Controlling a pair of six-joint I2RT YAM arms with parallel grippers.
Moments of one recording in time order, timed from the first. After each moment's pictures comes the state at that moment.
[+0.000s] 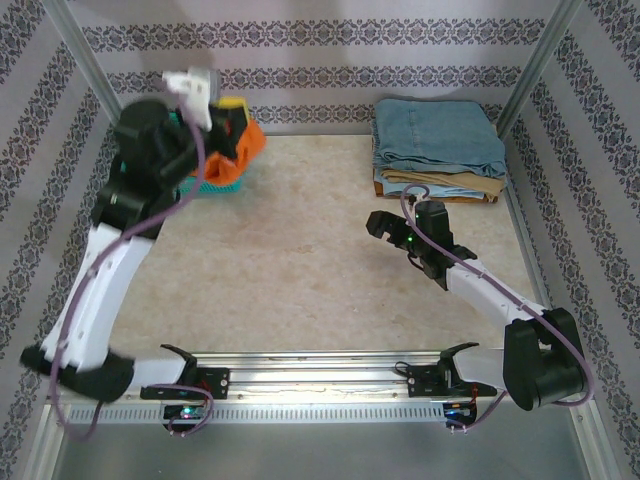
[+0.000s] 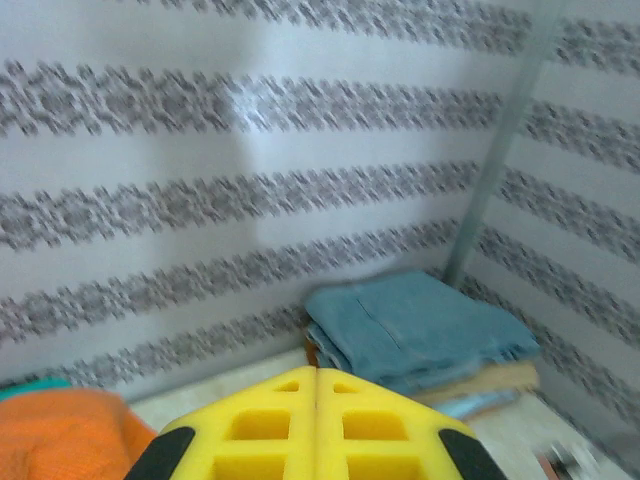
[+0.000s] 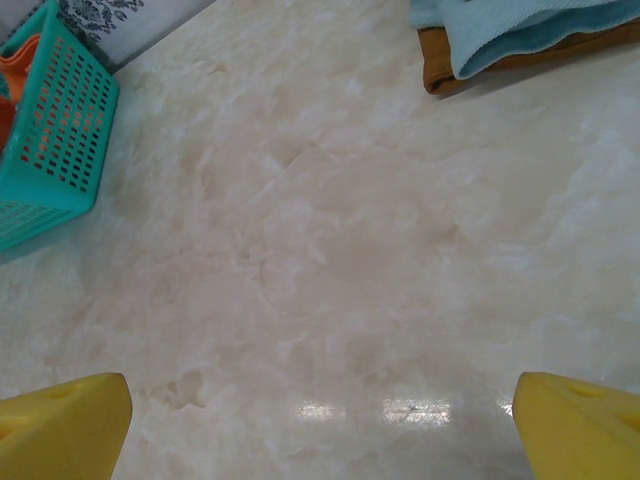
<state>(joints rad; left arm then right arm) -0.38 1.20 1.61 -0.44 0.14 -0.15 0.28 1.24 0.65 -0.01 -0.17 0.63</state>
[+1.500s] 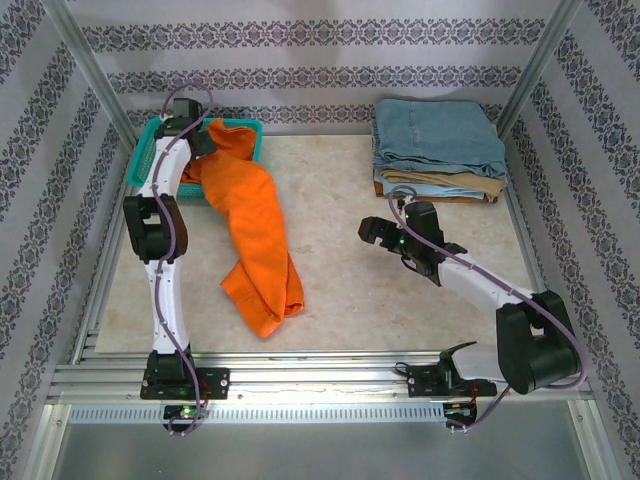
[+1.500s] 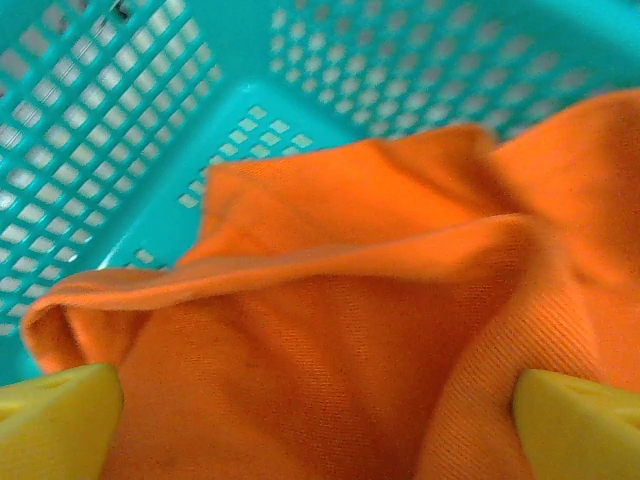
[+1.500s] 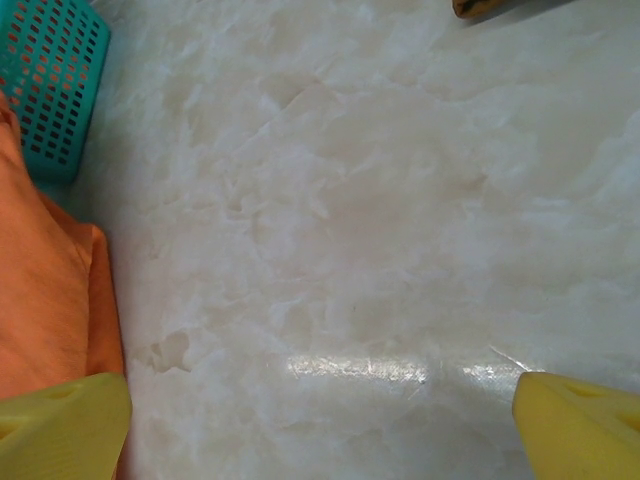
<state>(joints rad) 0.10 2.42 2.31 -0.85 -0.30 -0.43 0.31 1.33 0.66 -0.02 -0.20 0.60</state>
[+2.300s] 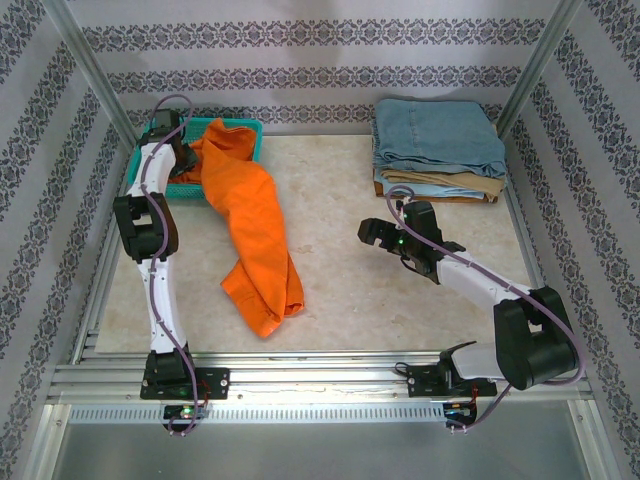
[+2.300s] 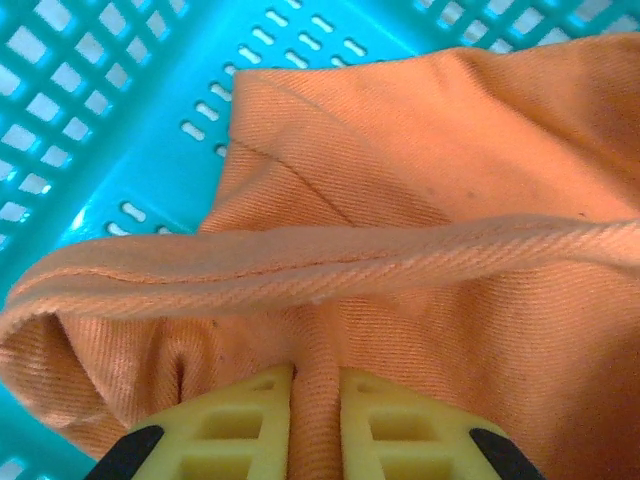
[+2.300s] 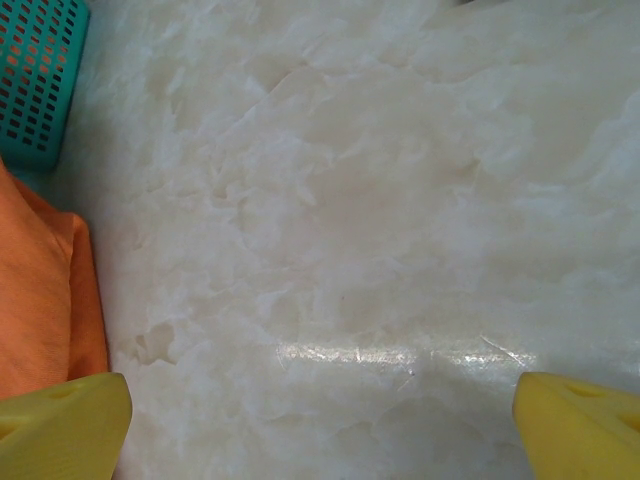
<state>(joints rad) 0.19 2.45 2.27 -0.83 -0.05 -0.41 0.31 1.35 0.67 -0.04 -0.20 0.60</state>
